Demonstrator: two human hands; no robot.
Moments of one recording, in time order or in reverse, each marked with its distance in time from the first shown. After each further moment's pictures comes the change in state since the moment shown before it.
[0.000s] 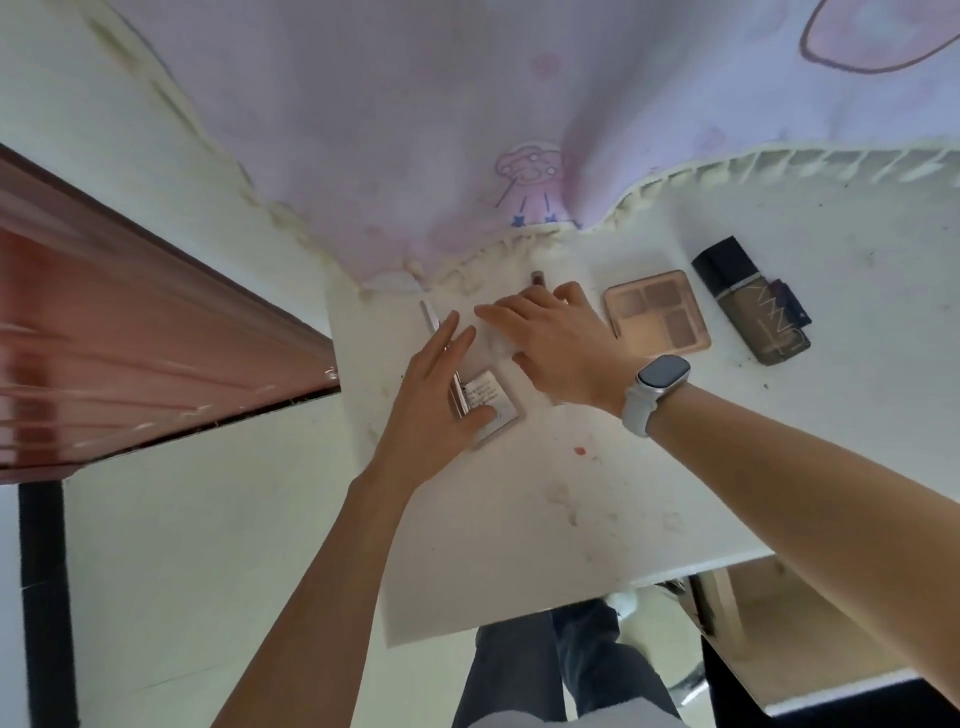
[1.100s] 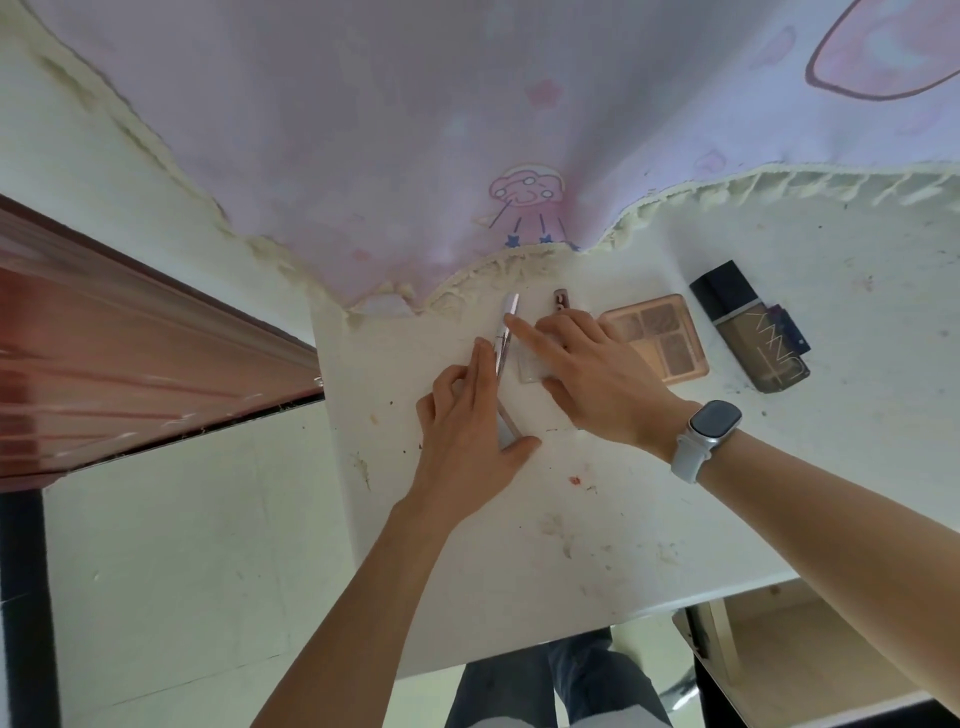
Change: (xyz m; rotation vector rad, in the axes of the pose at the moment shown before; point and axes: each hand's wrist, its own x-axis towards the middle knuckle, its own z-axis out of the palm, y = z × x) left_hand 0.010 0.022 0.034 0.342 0.030 0.014; right_hand -0.023 0.033 0.017 0.036 0.091 0.016
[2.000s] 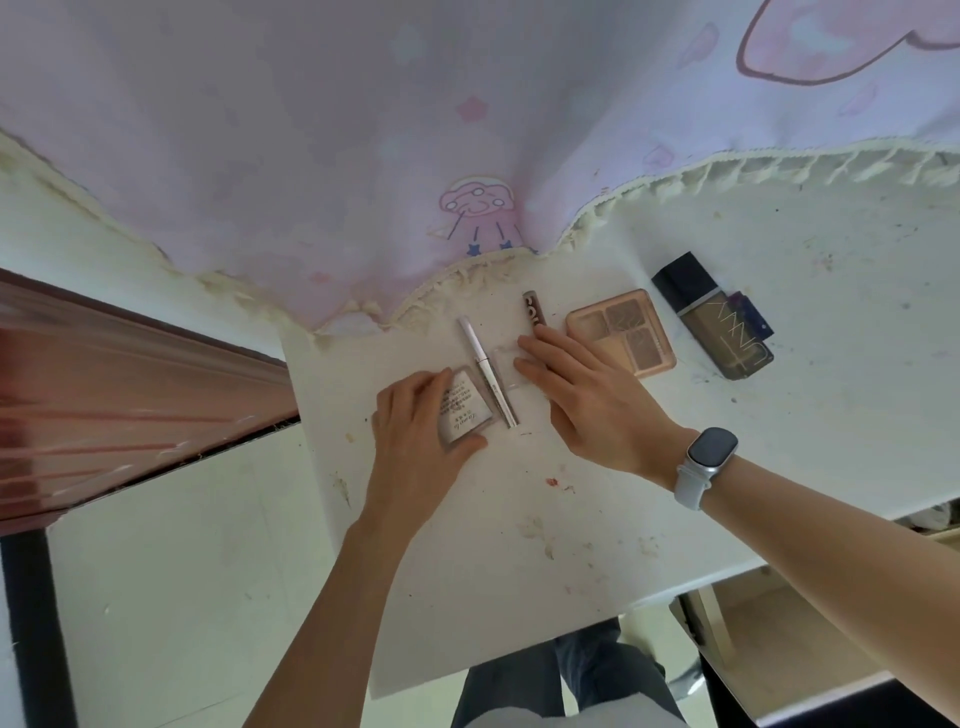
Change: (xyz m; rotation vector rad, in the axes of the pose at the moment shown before) left_hand 0.001 -0.015 -0.010 -0.093 0.088 -0.052; right_hand -0.034 0.006 0.003 0.035 0.043 -0.011
